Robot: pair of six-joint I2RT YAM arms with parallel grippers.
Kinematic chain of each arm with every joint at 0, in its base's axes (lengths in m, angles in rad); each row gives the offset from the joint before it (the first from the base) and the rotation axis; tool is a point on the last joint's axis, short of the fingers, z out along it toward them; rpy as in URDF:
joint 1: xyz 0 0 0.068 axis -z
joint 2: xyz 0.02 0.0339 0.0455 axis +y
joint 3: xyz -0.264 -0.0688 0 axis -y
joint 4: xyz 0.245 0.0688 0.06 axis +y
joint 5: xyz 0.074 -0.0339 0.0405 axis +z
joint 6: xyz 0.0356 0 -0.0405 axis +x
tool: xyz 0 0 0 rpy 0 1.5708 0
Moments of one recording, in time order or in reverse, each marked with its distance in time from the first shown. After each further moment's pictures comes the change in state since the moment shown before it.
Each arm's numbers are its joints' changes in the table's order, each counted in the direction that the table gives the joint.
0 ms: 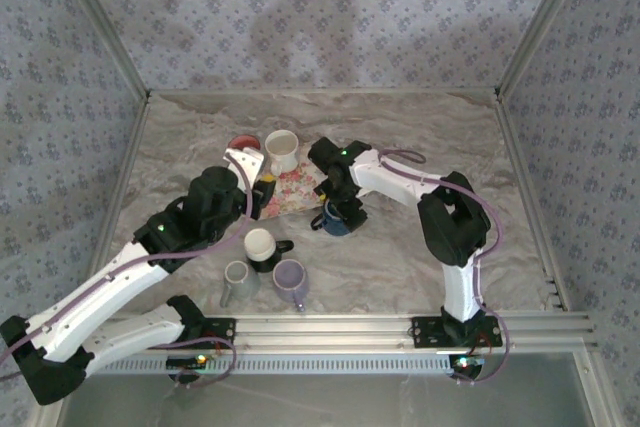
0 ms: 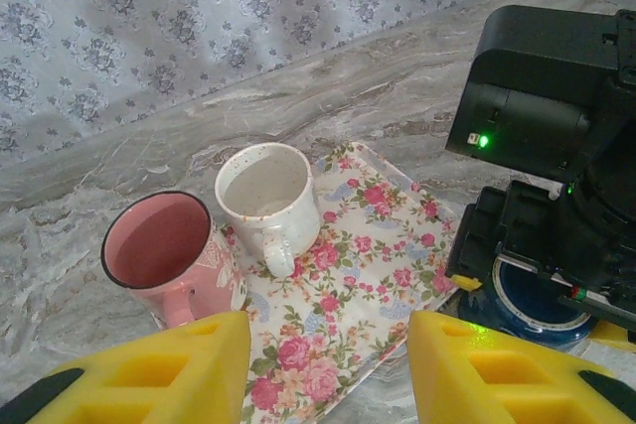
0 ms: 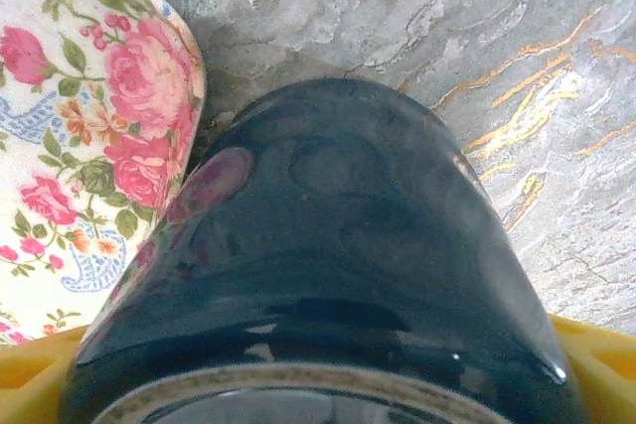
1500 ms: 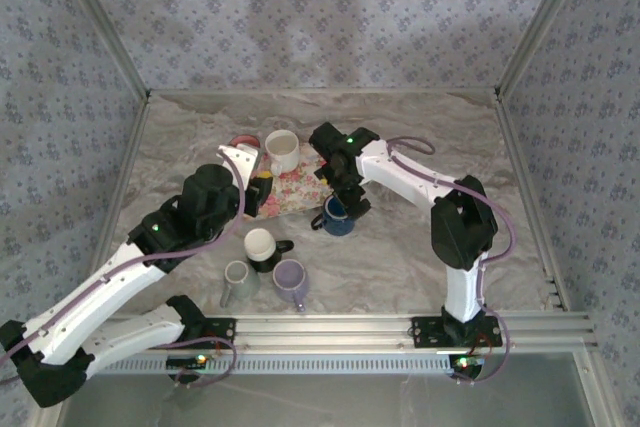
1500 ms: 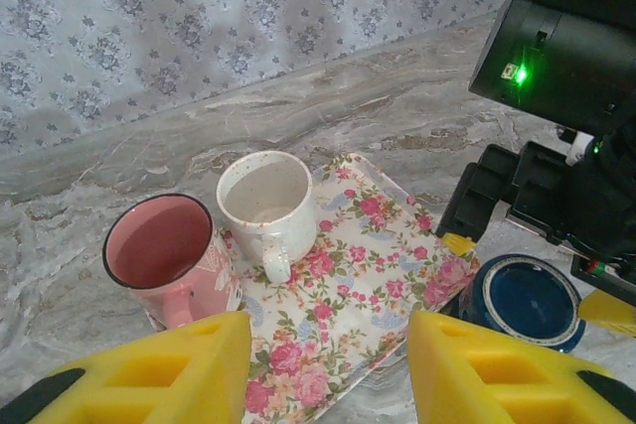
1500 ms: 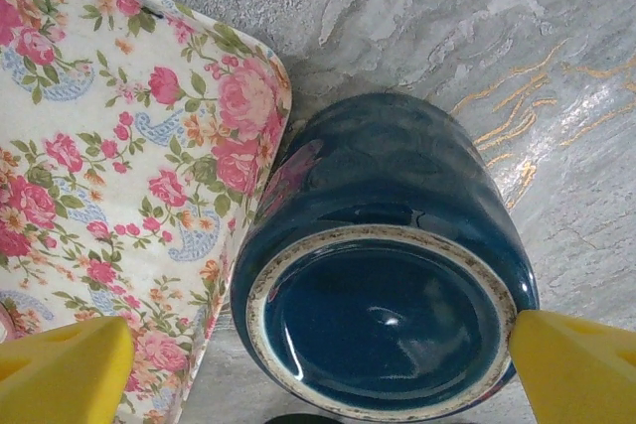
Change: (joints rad) left arm -0.019 -0.010 0.024 0.014 -0.014 -0.041; right arm 0.008 -0.043 0.113 0.096 -0.052 0.038
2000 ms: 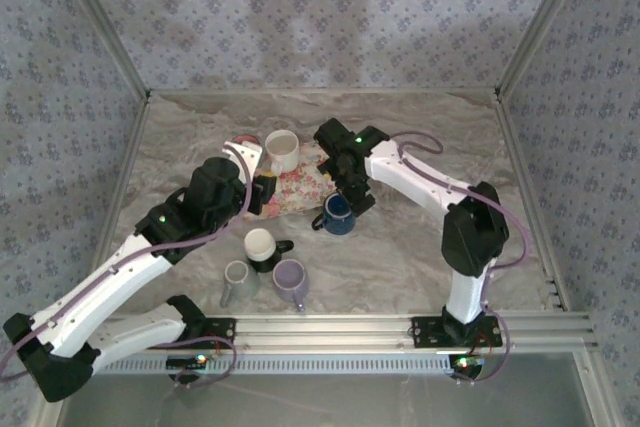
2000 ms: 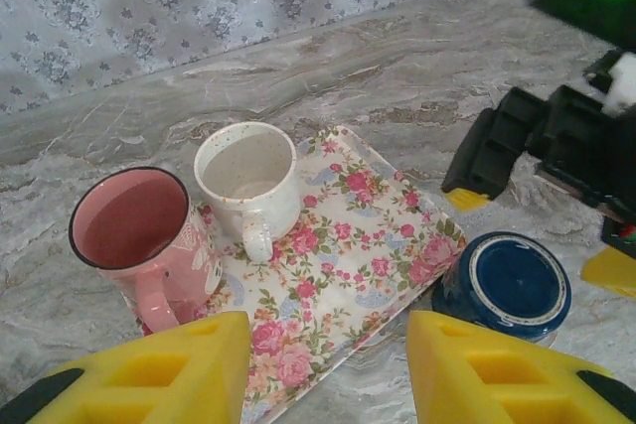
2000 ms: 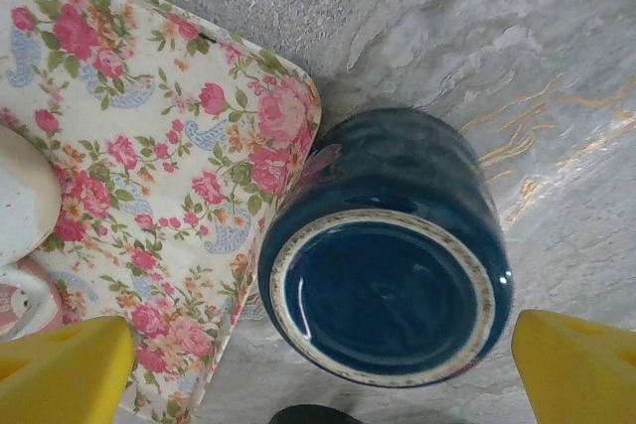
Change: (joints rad) left arm -0.029 0.057 0.026 0.037 -0.064 -0.037; right arm 0.004 -0.053 -0.010 -0.015 -0.039 -0.022
